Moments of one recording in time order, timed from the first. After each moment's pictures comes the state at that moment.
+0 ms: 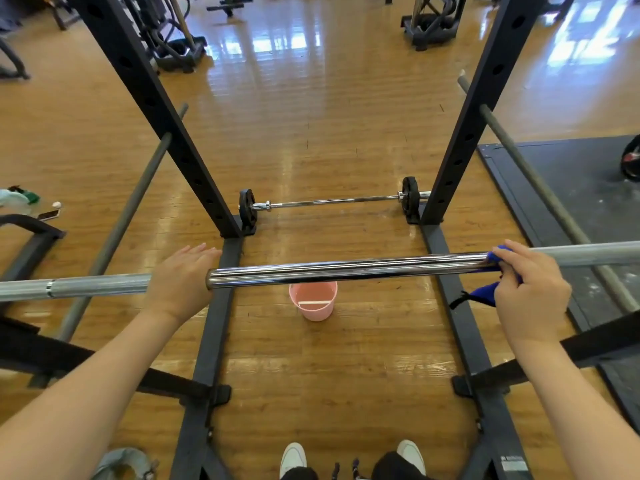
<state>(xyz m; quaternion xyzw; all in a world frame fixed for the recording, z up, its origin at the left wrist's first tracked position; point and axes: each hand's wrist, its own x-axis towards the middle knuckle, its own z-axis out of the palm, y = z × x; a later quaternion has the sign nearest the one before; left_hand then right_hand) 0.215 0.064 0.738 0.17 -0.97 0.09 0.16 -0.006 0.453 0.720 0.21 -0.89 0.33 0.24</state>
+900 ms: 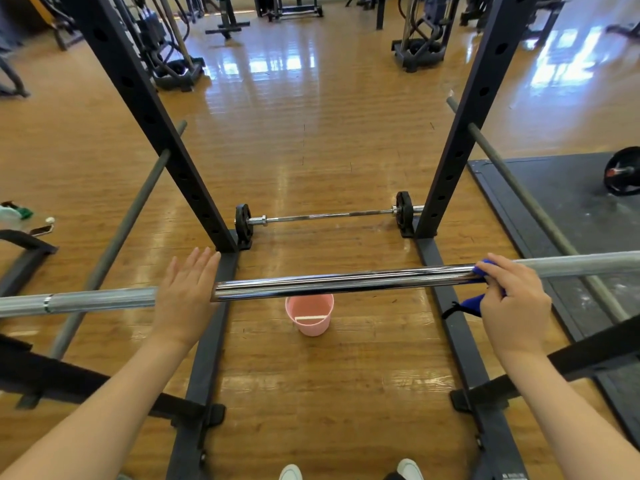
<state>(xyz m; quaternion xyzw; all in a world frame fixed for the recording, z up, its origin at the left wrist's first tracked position) 0.220 0.068 0.725 0.21 -0.97 0.09 0.12 -0.001 0.447 0.717 0.23 -0.88 0.34 0.25</state>
